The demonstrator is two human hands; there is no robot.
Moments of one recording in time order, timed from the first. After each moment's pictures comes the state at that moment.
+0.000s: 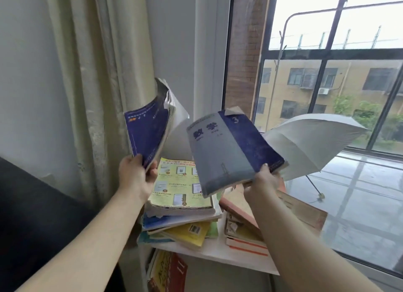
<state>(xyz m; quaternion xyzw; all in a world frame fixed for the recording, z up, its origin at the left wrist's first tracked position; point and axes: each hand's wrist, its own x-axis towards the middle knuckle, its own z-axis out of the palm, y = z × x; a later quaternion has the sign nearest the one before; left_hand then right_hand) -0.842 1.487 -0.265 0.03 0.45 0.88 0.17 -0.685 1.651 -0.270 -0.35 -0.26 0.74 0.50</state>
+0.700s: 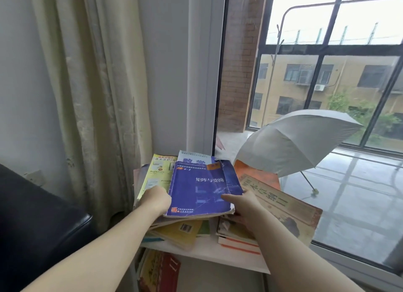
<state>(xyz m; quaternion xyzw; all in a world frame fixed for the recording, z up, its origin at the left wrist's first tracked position) -0.838 1.523 -0.338 0.21 0.94 0.23 0.13 -0.681 1.666 -0.338 -0.46 -0.60 0.63 0.19</state>
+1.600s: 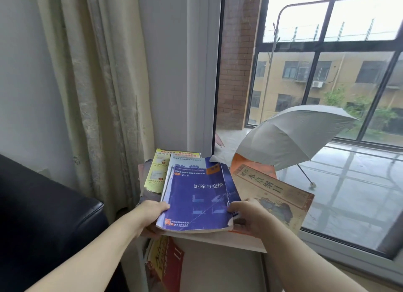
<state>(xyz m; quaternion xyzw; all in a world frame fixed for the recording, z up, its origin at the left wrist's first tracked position) -0.815 1.460 -0.348 0.16 0.82 0.43 0.34 -0.655 1.644 -0.356 -0.44 -0.59 0.66 0.13</state>
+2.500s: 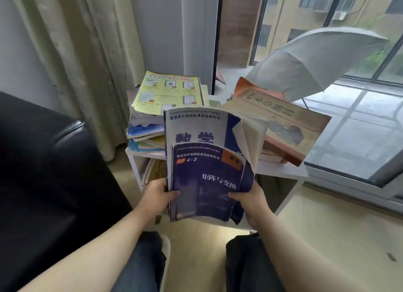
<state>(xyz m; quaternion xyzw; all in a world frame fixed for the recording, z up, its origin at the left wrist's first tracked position) -0.756 1.430 -0.492 0.27 0.80 0.46 0.27 -0.585 1.588 -0.491 -0.40 -0.56 0.69 0.23</state>
